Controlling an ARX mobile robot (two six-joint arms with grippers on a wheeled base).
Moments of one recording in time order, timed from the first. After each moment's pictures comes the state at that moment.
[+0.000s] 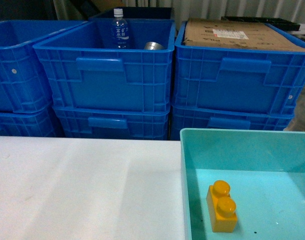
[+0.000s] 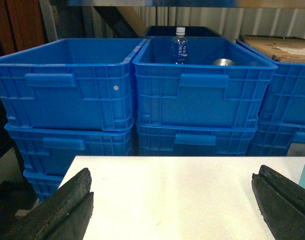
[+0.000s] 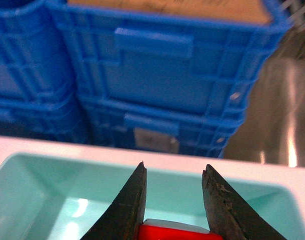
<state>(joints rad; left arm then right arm) 0.00 0.01 0.01 0.00 0.00 0.00 0.08 1.46 0.48 0.71 0.00 0.01</state>
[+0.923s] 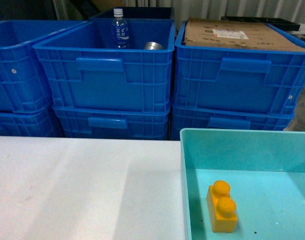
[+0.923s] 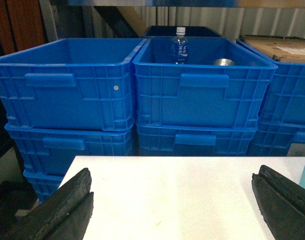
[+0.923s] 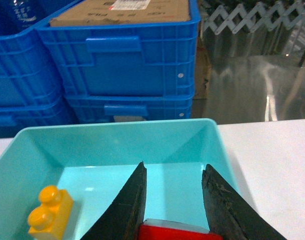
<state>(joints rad) 0.00 0.01 0.01 0.00 0.00 0.00 -0.09 0.62 0.12 0.31 -0.07 0.08</state>
